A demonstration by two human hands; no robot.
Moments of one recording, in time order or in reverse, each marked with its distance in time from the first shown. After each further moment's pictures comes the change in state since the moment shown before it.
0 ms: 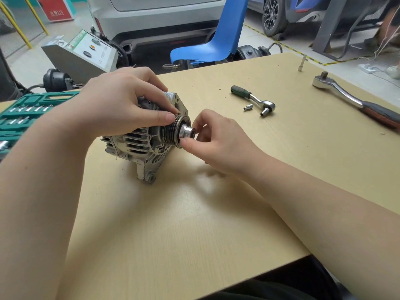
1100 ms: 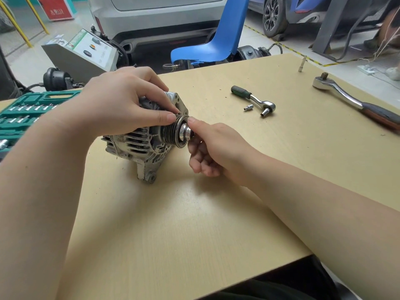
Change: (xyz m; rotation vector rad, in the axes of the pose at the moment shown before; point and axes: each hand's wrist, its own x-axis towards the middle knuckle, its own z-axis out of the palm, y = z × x) left_hand 0.000 0.000 0.000 0.019 -0.004 -0.021; right_hand 0.002 -0.003 0.006 0.499 -0.239 0.380
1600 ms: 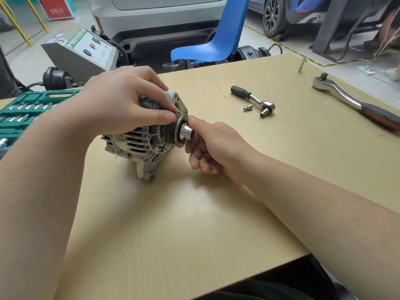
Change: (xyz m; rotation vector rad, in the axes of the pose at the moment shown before) left_hand 0.000 -0.001 0.000 0.001 -0.007 -0.011; right_hand 0.002 -0.001 0.002 -0.009 0.043 0.005
